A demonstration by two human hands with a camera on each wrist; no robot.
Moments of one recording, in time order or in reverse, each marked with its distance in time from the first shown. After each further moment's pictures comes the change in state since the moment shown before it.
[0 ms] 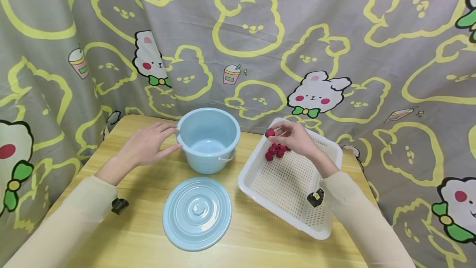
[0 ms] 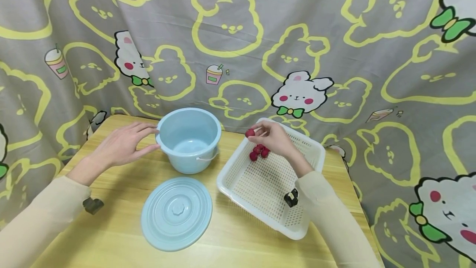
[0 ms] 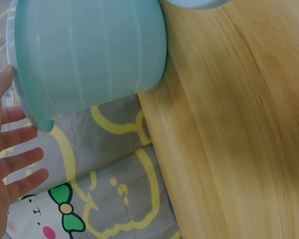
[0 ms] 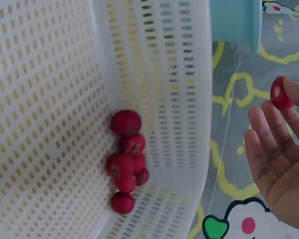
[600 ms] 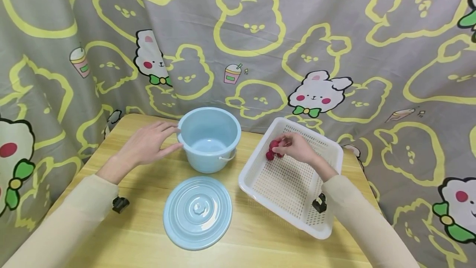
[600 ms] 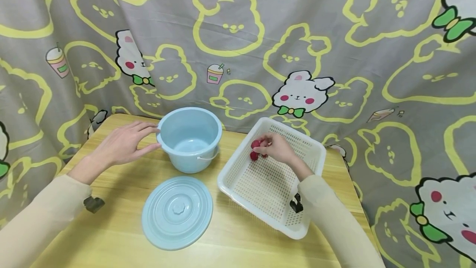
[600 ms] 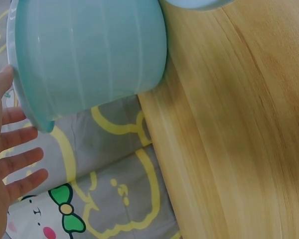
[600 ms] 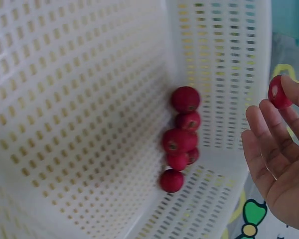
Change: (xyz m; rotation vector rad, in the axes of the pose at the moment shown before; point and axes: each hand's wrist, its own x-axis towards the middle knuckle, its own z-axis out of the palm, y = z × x) left_hand -0.001 0.000 -0.001 0.006 0.009 0.012; right_hand -0.006 0.039 0.010 -0.082 -0.080 0.037
